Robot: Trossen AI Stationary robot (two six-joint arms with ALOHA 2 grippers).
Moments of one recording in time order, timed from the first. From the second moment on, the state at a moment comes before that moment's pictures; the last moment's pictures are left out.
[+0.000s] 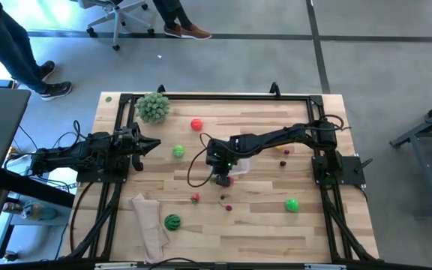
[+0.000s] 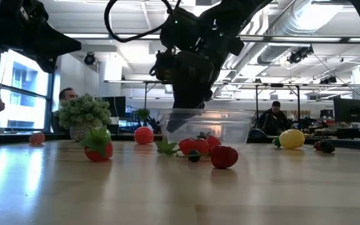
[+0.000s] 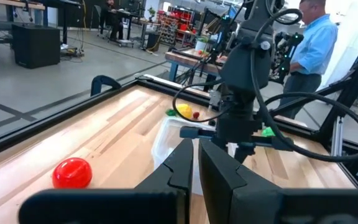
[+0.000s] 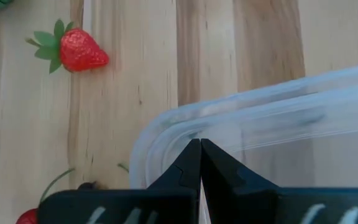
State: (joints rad) left arm 0.17 0.02 0.17 -0.22 -0.19 -0.24; right arm -0.04 2.03 1.40 -0.42 -0.24 0.09
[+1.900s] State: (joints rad) left arm 0.17 0.02 0.17 -0.24 -0.19 -0.24; right arm -0.06 1.18 1.24 -1.18 0.31 0.63
